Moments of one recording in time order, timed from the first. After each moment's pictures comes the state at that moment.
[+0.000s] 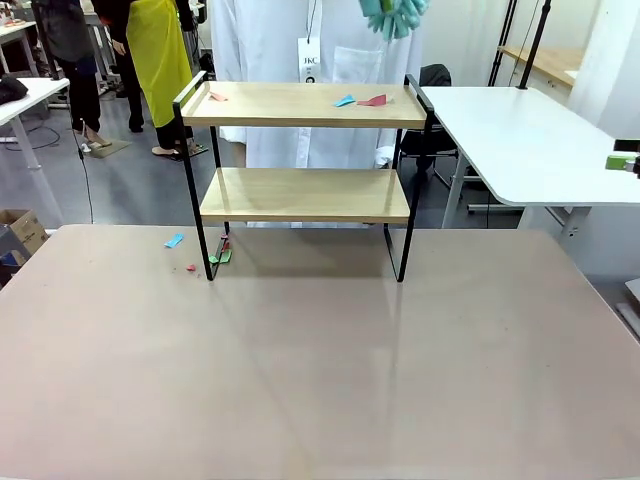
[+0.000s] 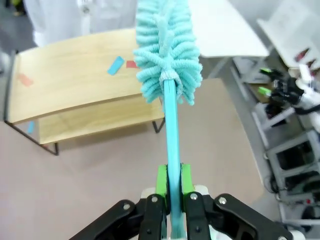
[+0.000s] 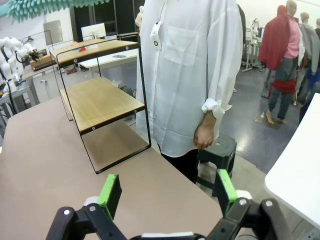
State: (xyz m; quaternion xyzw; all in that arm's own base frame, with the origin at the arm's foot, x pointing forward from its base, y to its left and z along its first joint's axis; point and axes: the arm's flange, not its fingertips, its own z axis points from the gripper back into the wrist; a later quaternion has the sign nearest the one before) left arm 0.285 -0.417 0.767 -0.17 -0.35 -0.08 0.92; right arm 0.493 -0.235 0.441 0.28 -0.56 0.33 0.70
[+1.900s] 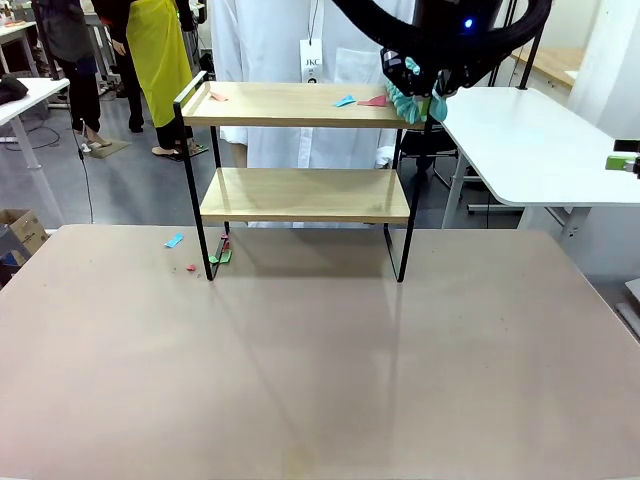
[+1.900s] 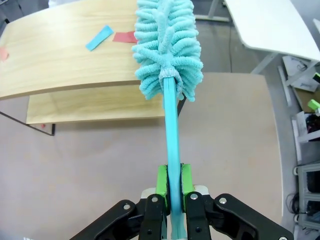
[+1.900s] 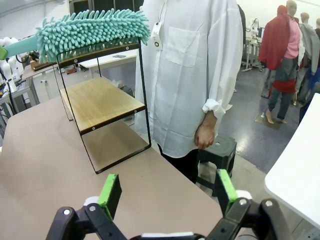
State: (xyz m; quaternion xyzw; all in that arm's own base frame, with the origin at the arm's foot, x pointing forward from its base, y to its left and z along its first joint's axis) left arm 0.344 -0.537 0.671 -0.07 -0.31 0.00 0.95; right arm 0.493 -0.235 0.441 0.28 -0.56 0.33 0.70
